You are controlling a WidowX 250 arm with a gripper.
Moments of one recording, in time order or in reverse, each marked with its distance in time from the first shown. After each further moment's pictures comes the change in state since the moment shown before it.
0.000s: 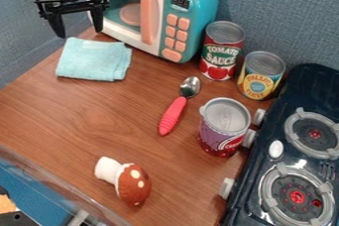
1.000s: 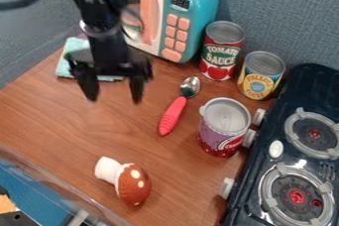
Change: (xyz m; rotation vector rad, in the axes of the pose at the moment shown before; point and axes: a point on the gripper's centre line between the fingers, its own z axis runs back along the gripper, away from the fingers) arm -0.160 -0.042 0.027 -0.042 0.061 -0.361
